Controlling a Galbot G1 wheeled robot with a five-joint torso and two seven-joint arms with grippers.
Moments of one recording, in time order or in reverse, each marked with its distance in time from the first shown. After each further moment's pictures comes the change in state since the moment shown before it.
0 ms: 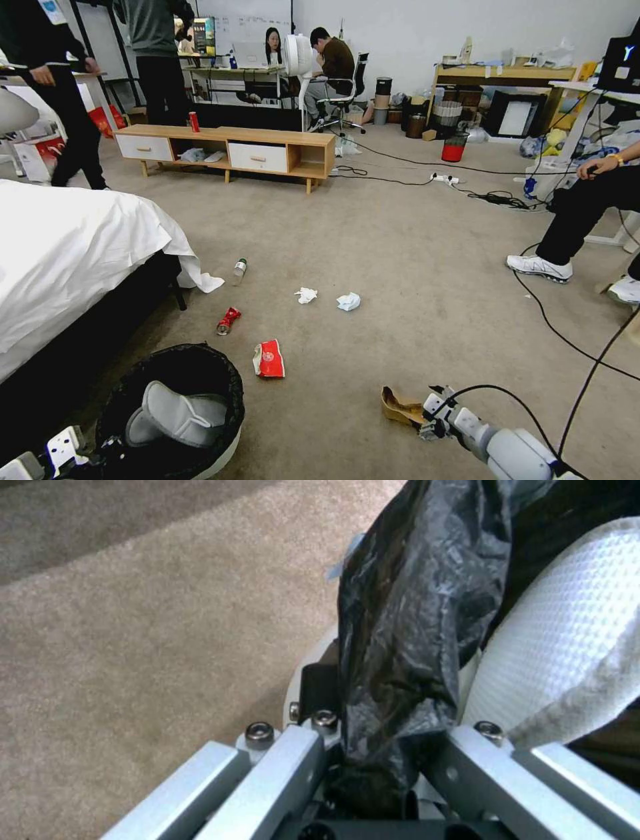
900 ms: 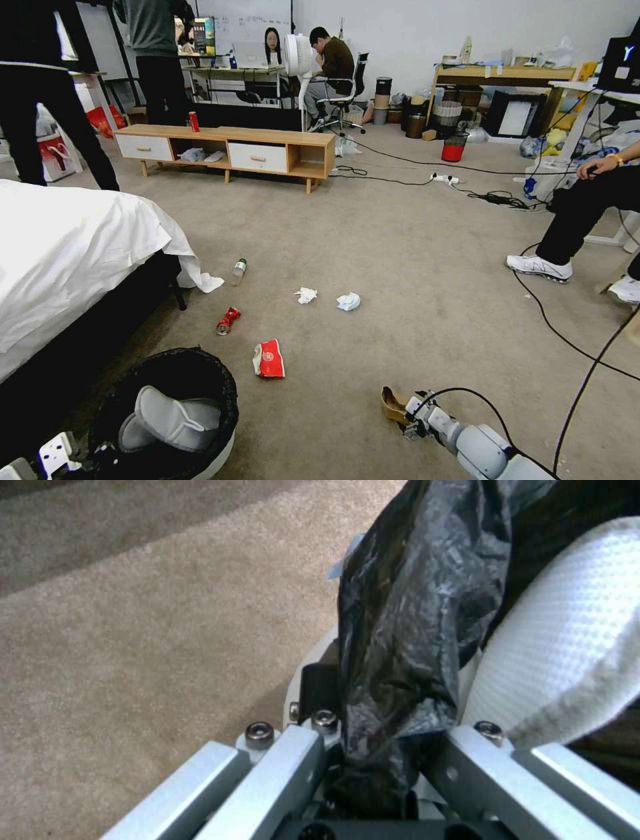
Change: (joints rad) left arm 0.018 -0.010 -0.025 -0.008 0.006 -0.005 0.007; right arm 0.204 0.117 -0.190 -0.347 -0.003 0.100 0.064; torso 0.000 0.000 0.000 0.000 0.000
